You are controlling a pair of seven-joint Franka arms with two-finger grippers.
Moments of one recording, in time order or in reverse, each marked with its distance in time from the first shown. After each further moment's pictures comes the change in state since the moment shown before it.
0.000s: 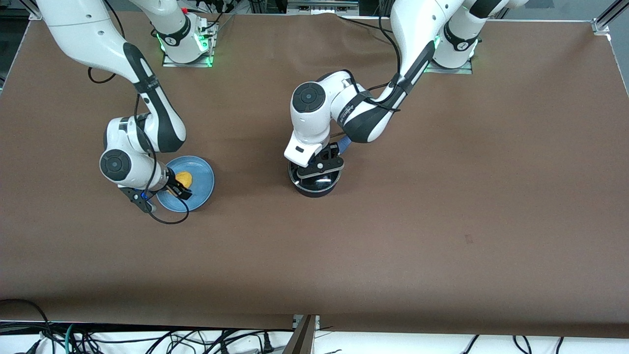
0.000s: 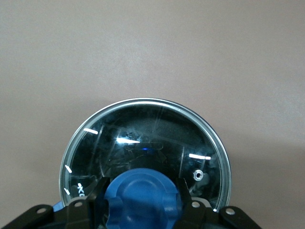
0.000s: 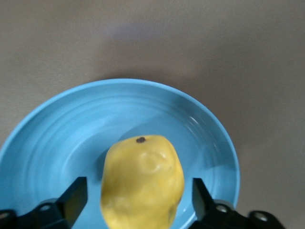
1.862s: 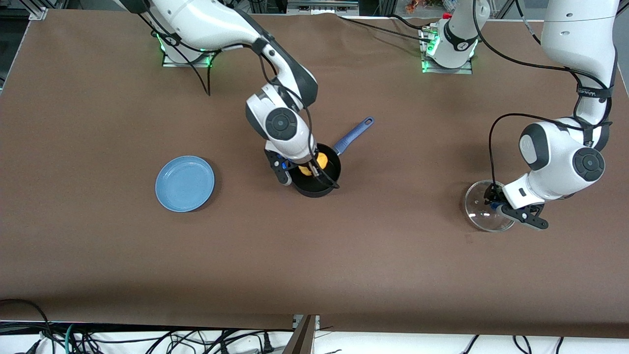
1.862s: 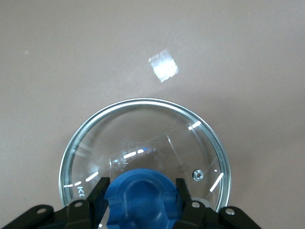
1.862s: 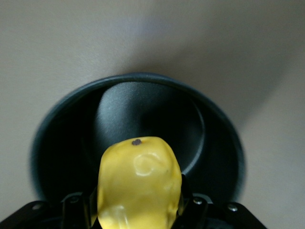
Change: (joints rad) left arm 0.530 -0.242 0.426 -0.565 -0.383 0.329 1.779; right arm 0.503 0.249 0.144 0.523 0.117 -0.060 0.906
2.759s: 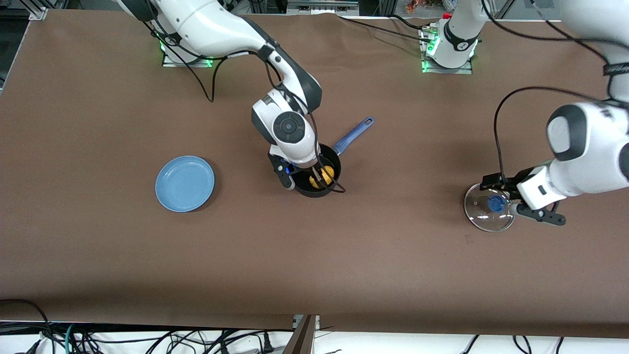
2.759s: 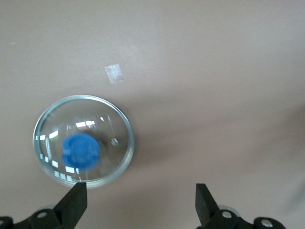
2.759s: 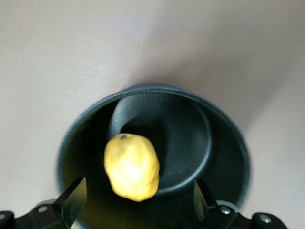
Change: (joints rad) left arm 0.007 -0.136 -0.080 0.292 -0.016 -0.574 -0.335; right arm 0.009 -0.032 -0.027 0.073 -0.032 -0.113 -0.001
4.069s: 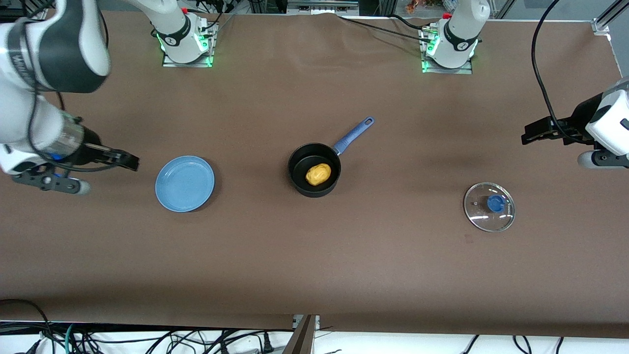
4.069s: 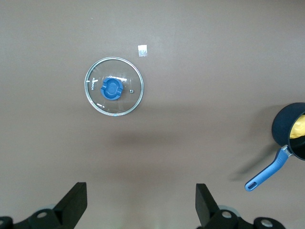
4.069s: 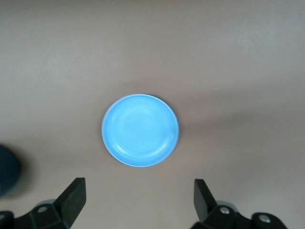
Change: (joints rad) left arm 0.020 -0.164 -0.056 0.259 0.120 -0.417 -0.334; right arm -0.284 -0.496 -0.457 -0.128 0.035 -0.508 -1.621
